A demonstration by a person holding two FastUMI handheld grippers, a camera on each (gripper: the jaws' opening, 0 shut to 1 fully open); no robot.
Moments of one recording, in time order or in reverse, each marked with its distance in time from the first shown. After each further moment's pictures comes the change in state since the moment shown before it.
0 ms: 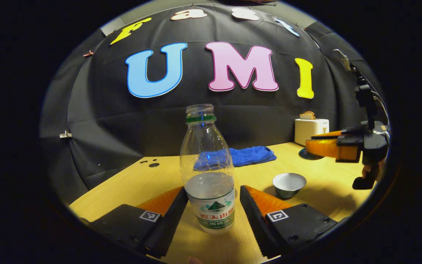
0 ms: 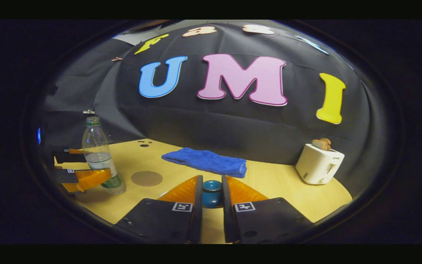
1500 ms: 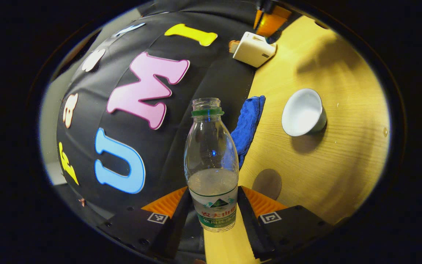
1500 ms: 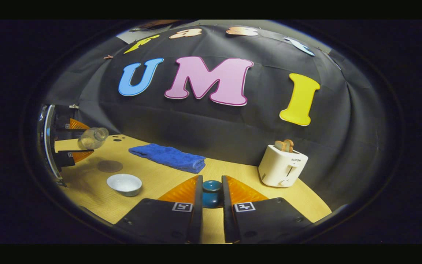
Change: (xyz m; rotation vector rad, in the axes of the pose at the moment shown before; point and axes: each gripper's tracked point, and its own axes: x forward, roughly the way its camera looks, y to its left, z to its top) left arm 0.056 -0.013 0.030 1.190 0.024 0.095; right arm -0.029 -0.108 -0.016 -0.055 -0.016 -0.129
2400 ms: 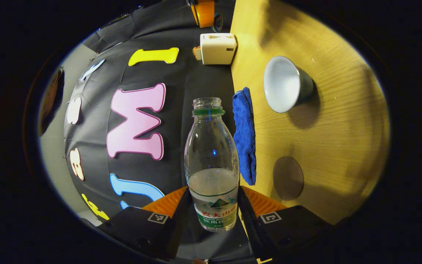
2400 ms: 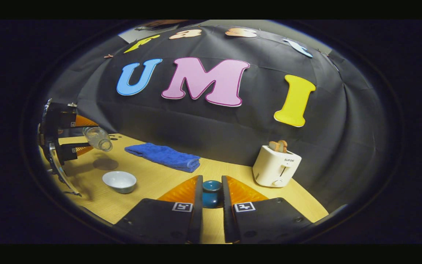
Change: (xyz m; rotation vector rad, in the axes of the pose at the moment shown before) left arm 0.021 0.003 0.001 0.361 -0.080 0.068; right arm -0.008 -0.011 -0.002 -0.022 -0.010 -0.026
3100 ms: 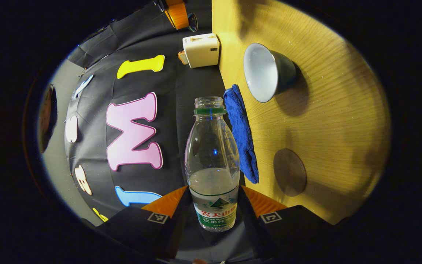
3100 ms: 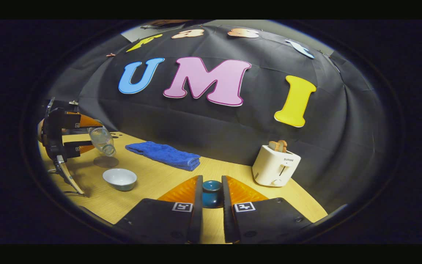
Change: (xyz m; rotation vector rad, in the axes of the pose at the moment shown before) left arm 0.009 -0.007 0.001 0.130 -0.023 0.023; right arm -0.004 0.000 -0.005 -0.016 0.002 0.000
